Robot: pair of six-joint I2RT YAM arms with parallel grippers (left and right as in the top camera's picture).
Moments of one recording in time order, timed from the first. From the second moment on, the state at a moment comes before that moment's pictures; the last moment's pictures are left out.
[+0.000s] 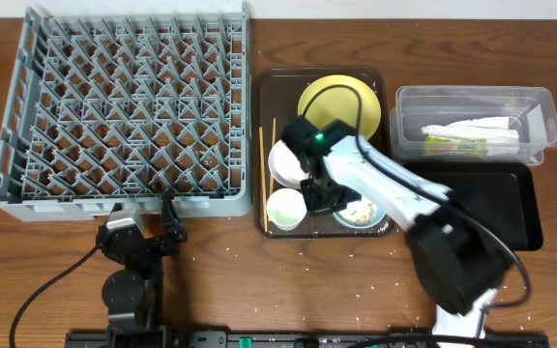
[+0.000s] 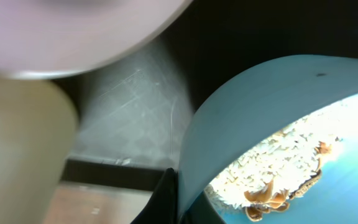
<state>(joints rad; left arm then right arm) 0.07 0.01 0.04 -0.14 -0.09 -0.16 0.66 1.96 1.44 -1.16 0.02 0.45</state>
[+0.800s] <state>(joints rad) 0.07 0.01 0.04 -0.14 -0.09 -0.16 0.09 1.51 1.39 -1.25 -0.34 0.02</state>
